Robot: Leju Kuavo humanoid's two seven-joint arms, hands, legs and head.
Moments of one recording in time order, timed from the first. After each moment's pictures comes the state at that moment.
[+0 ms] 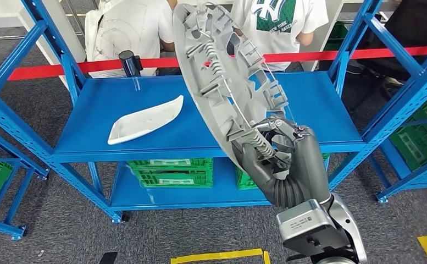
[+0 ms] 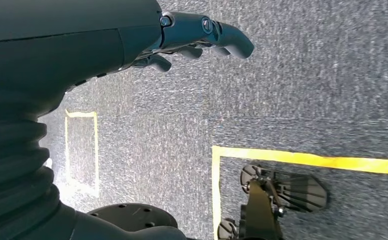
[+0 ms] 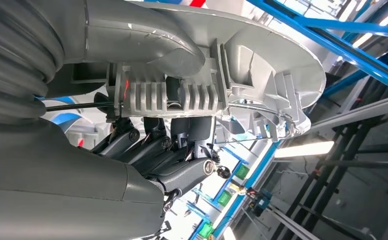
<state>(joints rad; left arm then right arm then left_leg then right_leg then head) -0.06 -0.02 0.01 -0.17 -0.14 0.11 -0.03 -0.14 -0.04 0.52 -1.66 0.61 -0.21 -0.37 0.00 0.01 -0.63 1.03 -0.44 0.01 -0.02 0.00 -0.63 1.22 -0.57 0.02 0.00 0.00</state>
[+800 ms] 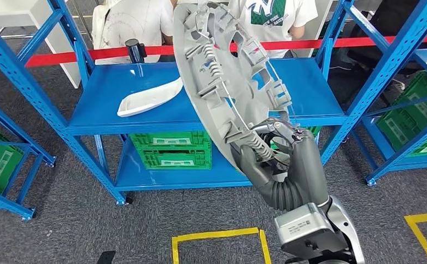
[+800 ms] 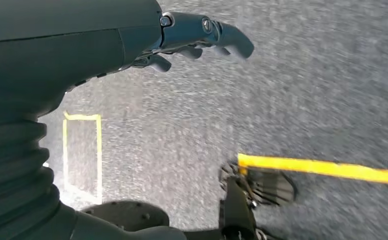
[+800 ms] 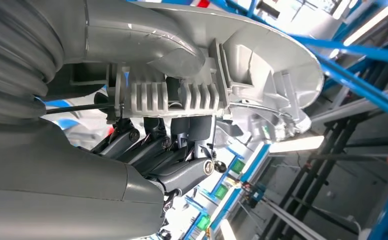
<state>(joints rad) -0.07 -0.02 0.02 -0.17 -0.16 0.11 -0.02 -0.12 -0.03 0.52 -1.67 0.63 -0.22 -0.36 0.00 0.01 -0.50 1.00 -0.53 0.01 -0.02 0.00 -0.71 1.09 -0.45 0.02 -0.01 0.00</state>
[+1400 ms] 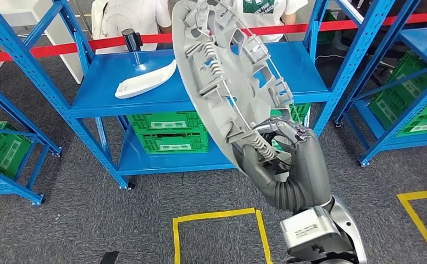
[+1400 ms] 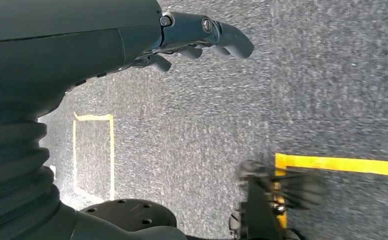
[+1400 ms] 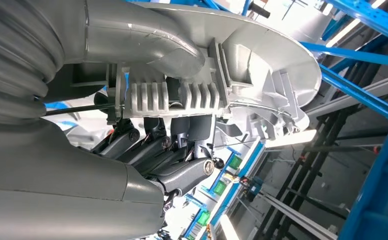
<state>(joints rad) -0.07 -0.01 0.02 -0.17 -0.16 0.11 -0.02 -0.13 -0.03 0.52 -1.67 0.61 -0.22 -0.39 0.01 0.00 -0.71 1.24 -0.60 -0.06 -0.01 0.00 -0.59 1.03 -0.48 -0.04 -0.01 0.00</state>
